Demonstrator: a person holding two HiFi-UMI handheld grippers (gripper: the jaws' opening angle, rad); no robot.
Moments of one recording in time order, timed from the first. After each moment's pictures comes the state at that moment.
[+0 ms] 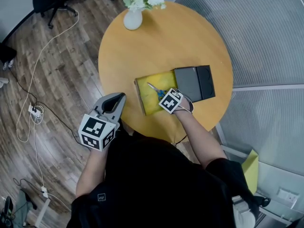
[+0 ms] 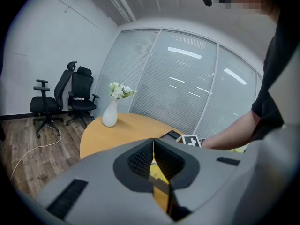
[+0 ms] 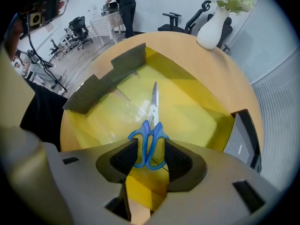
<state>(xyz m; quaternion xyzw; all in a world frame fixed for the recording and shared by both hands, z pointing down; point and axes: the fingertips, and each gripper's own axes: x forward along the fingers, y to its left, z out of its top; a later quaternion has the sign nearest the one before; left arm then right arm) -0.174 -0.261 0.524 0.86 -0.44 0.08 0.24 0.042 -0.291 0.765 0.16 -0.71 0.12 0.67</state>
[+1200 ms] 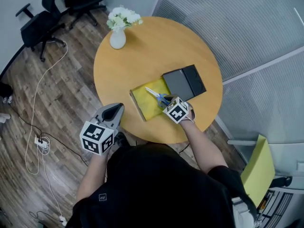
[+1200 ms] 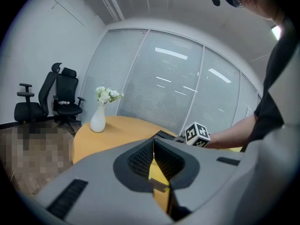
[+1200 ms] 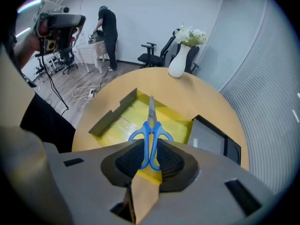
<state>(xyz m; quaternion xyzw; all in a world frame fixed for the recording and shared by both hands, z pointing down) -0.177 -0.244 0.500 0.90 -0.37 0.09 0.21 0.036 -0.281 0.678 0.30 -0.78 0.11 0.55</state>
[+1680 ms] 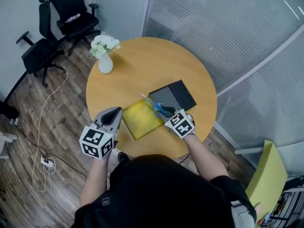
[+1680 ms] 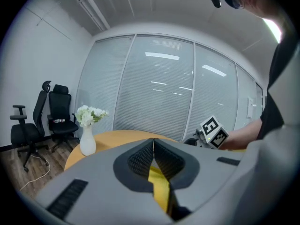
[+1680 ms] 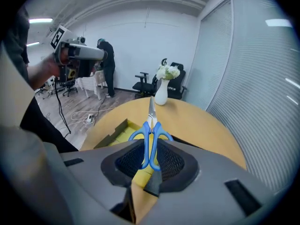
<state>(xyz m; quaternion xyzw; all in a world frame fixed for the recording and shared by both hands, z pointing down) -0.099 -0.289 0.438 0.91 -0.38 0.08 0.13 0.074 -0.299 0.571 0.34 -0.85 0.08 0.40</state>
